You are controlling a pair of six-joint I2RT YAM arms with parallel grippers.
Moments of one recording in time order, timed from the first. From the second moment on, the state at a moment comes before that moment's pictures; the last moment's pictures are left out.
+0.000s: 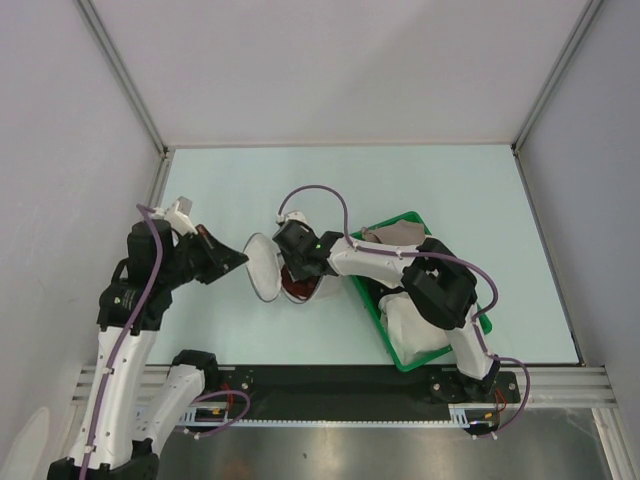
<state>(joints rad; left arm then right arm) -0.13 0.71 1.02 -0.87 0.41 -0.69 1.01 2.08 1.55 -0.44 0.24 0.47</state>
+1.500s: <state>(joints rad) -0.13 0.72 1.02 -0.90 0.35 -0.64 0.80 1.84 1.56 -0.45 -0.10 0.46</state>
